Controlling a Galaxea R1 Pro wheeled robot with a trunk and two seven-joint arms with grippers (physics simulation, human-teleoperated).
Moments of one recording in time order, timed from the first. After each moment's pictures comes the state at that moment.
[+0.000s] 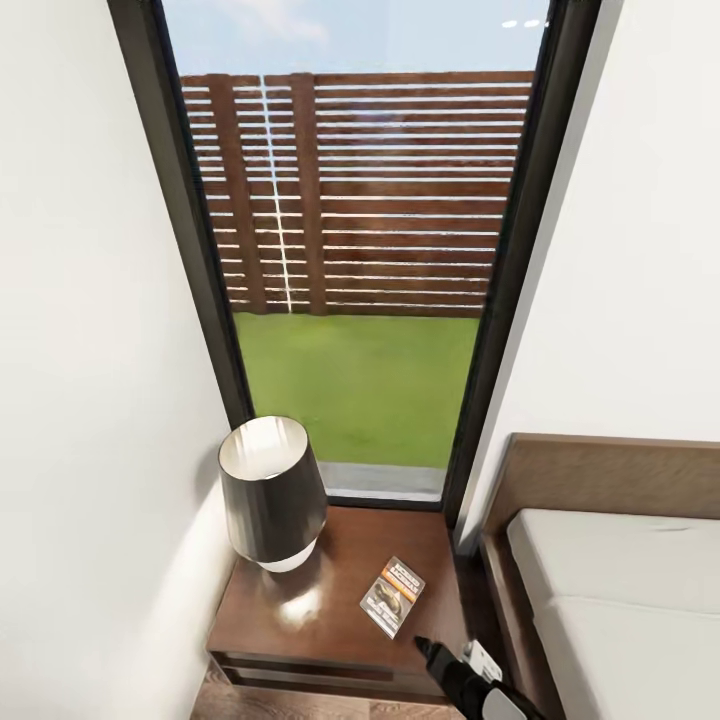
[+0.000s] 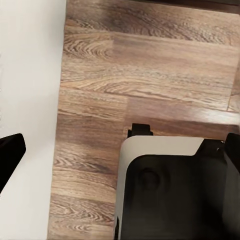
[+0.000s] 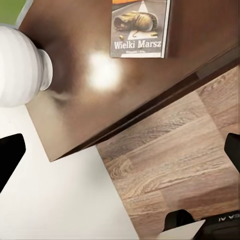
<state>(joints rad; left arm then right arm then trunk) -0.27 0.12 -0.62 -0.15 0.68 -0.07 0.05 -0.52 0.07 -0.42 -0.12 -0.34 0.11 0.31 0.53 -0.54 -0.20</state>
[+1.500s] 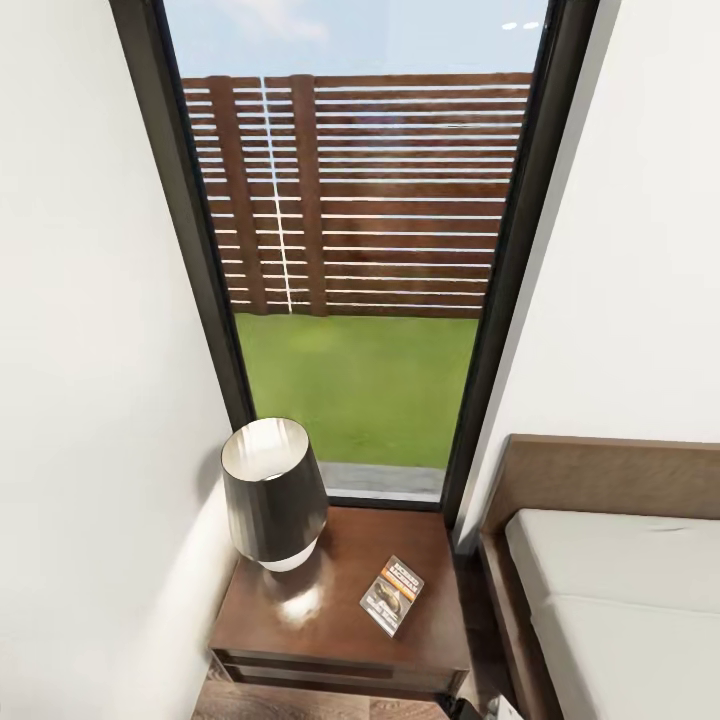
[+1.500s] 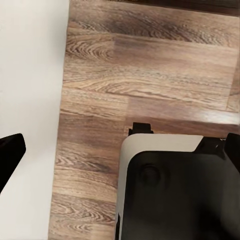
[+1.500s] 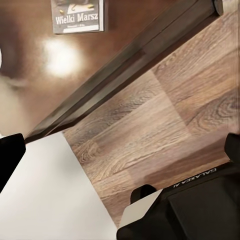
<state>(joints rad) -0.25 0.12 -0.62 -0.15 0.69 -0.11 0.05 -0.43 0.02 -0.41 -0.08 -0.35 0.08 0.30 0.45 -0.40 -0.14</state>
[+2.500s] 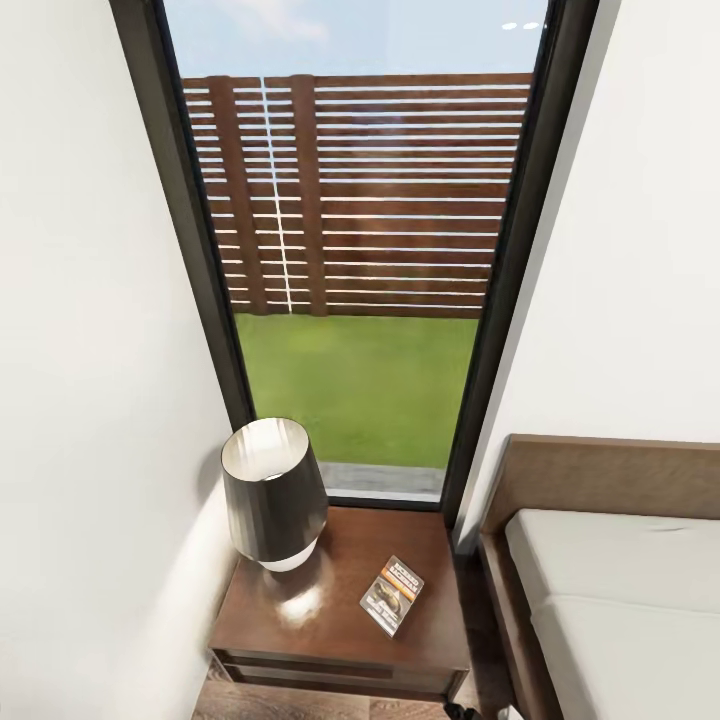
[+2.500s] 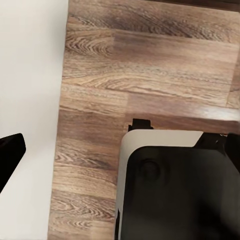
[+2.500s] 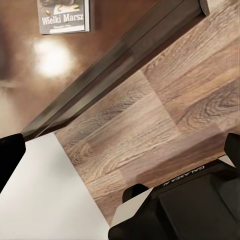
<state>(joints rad) -0.24 0.12 -0.62 -0.15 0.69 -0.11 0.05 -0.41 0.01 -0.41 -0.08 -0.35 0.08 0.30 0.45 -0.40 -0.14</state>
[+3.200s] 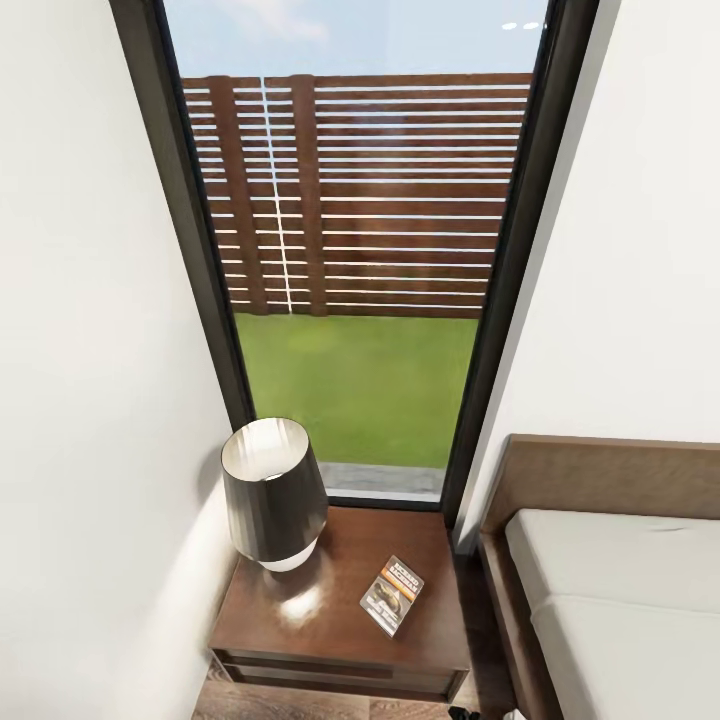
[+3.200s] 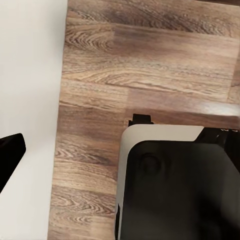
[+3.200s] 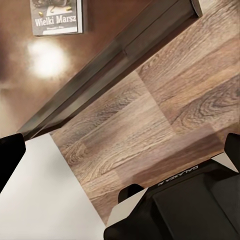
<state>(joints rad) -0.23 0.12 -0.62 -0.15 0.69 -0.11 0.05 -0.41 -0.01 -0.42 -0.08 -0.35 0.08 0.29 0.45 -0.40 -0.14</state>
